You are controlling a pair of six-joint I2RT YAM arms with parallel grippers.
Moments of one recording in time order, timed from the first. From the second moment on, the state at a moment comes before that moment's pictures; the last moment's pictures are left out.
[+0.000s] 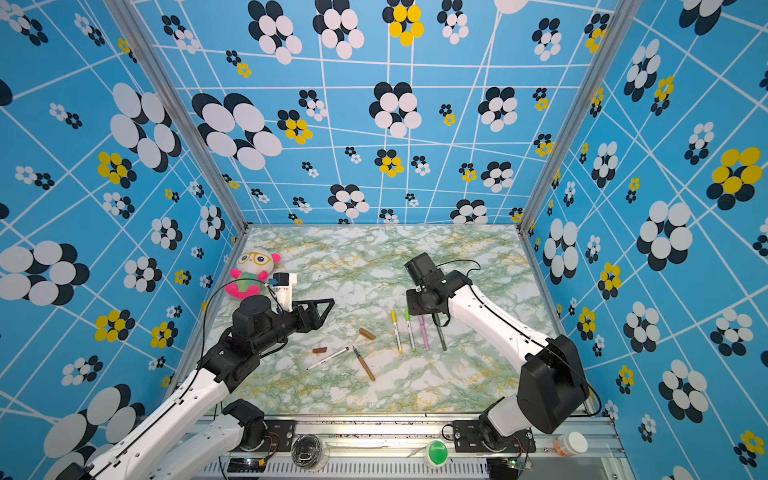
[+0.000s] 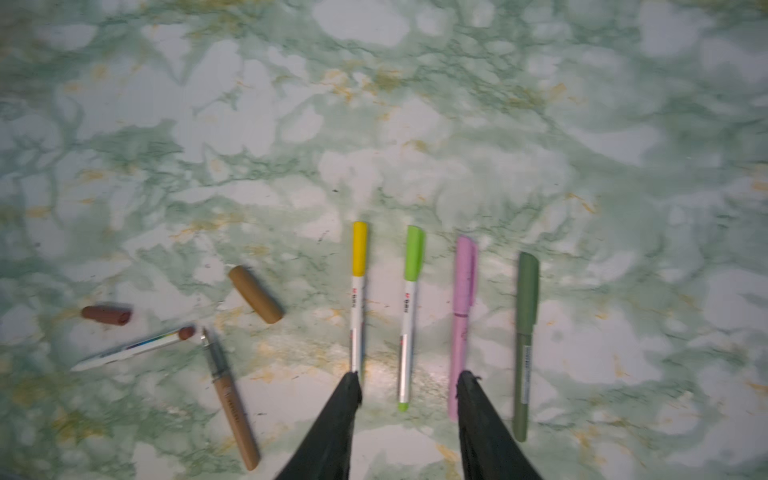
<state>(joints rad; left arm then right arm) -0.44 0.75 0.58 -0.16 0.21 -0.62 0.68 1.49 1.21 -0.78 0.09 0.38</state>
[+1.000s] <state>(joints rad) -0.29 0.48 0.46 -0.27 0.15 -0.76 1.12 1.96 1.31 -0.68 0.12 0.35</state>
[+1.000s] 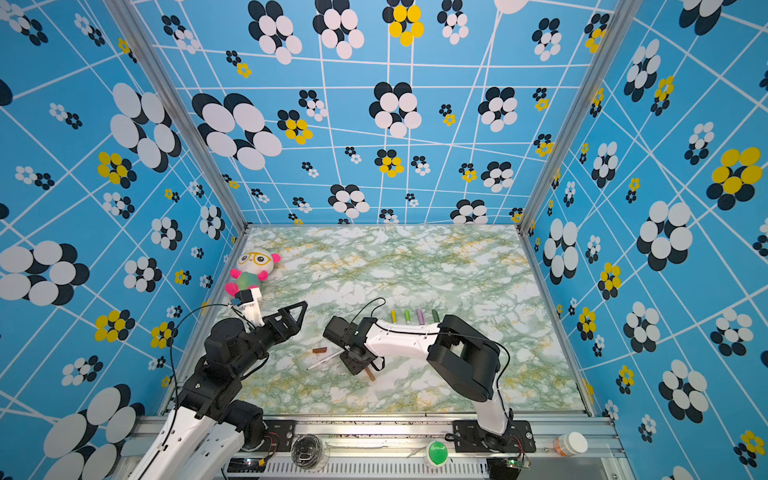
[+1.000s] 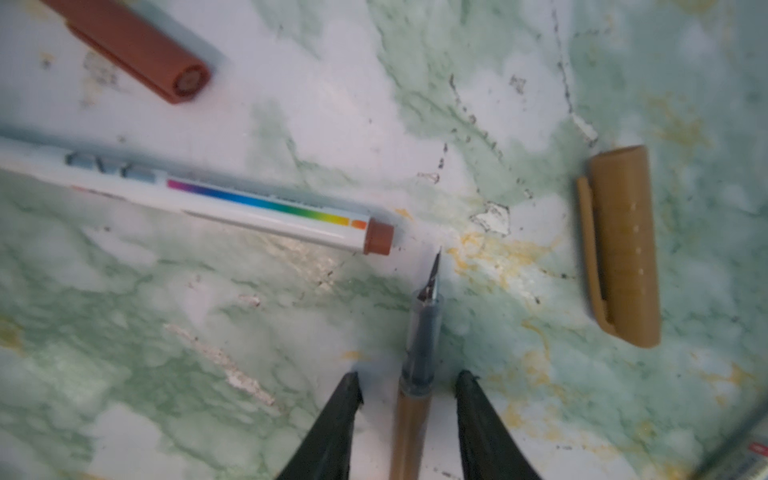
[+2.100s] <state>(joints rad) -0.37 0.84 0.60 -0.10 0.65 -0.59 0.74 1.52 1.32 -0.40 -0.13 0.64</state>
